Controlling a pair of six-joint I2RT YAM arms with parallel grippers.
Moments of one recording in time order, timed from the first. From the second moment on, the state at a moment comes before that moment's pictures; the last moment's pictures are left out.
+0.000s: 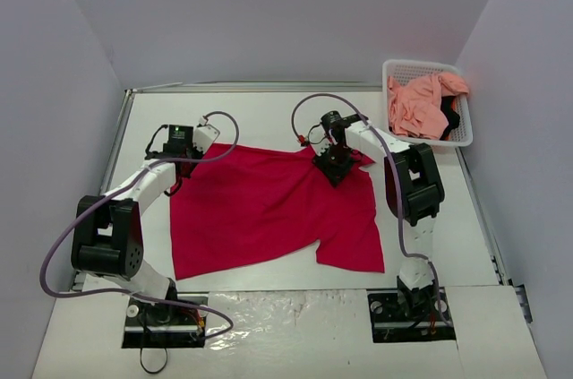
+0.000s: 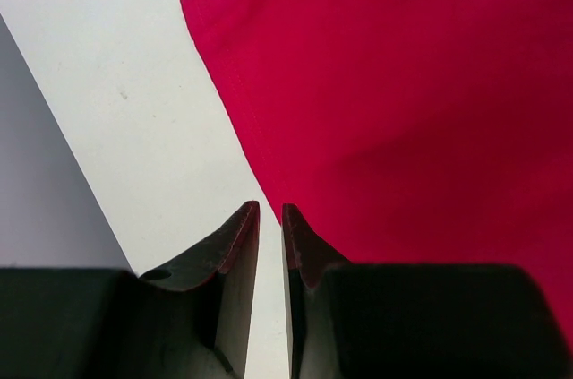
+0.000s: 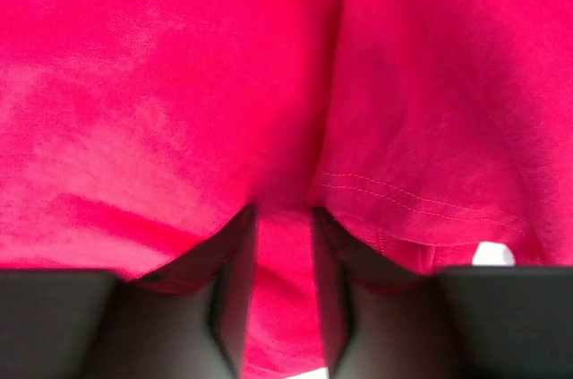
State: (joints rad) left arm -0.14 1.55 0.98 -0.28 -0.17 0.54; right arm 0.39 2.09 1.55 -0.89 -0.12 -0.47
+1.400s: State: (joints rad) left arm -0.21 1.60 0.89 -0.35 -0.08 0.63; right arm 0.39 2.08 1.64 -0.88 -0.04 -0.45
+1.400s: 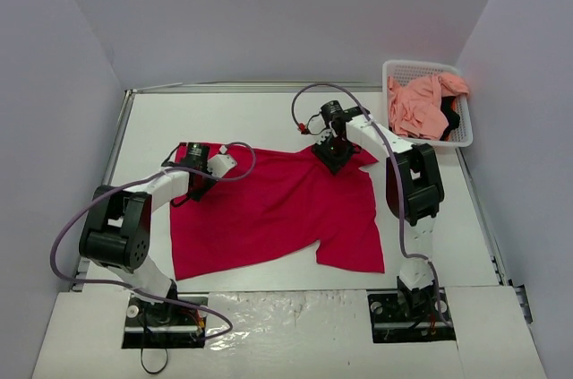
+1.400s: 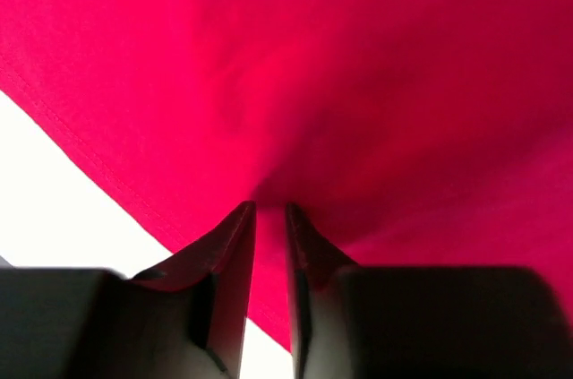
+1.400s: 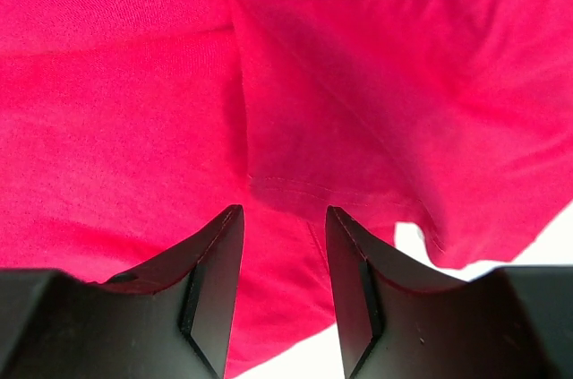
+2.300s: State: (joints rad) left arm -0.25 1.65 0.90 -0.37 -0.18 0.61; right arm 0.39 2.15 1.63 -0.89 -0.06 -0.45
